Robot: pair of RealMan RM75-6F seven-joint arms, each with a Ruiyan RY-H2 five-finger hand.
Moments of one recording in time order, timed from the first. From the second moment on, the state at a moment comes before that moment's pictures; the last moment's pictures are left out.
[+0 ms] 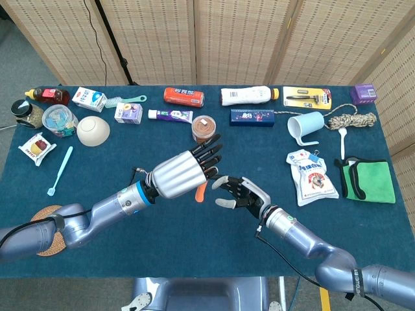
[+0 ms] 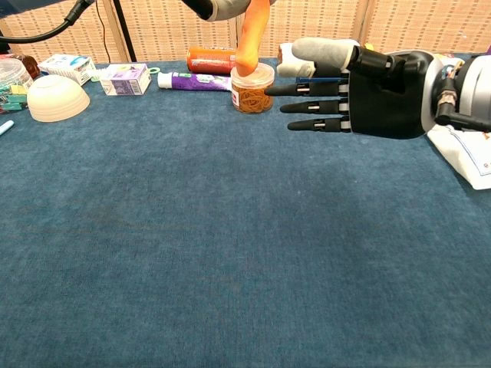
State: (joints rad) left arm -1.05 -1.34 -0.18 -1.53 1.72 1.07 0.40; right arm 0.68 -1.31 0.35 -1.76 -1.30 0.55 1.36
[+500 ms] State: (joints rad) left arm -1.06 -1.37 -0.18 -1.51 1.71 1.05 0.44; right arm 0.71 -1.36 0.37 -1.75 -1.27 0.52 1.35
